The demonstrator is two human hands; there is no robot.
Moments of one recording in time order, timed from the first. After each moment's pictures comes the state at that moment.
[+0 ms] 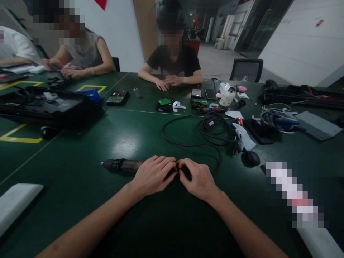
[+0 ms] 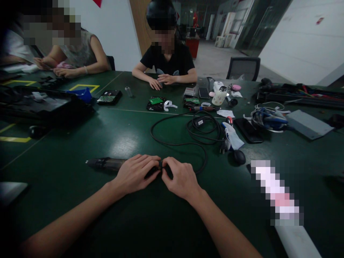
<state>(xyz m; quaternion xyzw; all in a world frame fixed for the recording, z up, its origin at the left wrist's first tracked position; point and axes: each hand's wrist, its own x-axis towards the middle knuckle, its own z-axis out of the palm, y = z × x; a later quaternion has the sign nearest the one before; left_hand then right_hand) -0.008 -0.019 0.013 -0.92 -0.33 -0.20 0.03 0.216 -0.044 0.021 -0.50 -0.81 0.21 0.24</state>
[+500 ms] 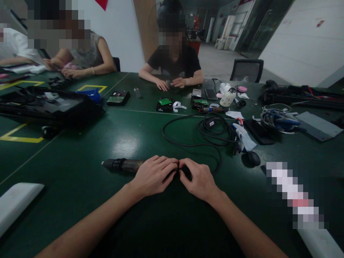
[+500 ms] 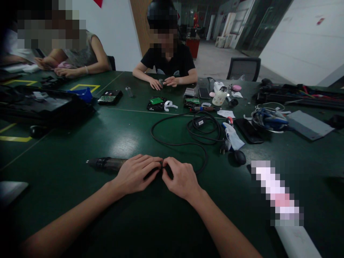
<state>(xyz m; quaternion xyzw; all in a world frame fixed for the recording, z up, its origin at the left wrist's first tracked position) -0.009 -0.018 0.013 -0.93 -0.31 -0.19 0.01 0.217 -0.044 0.021 -0.49 -0.81 0.20 0.24</state>
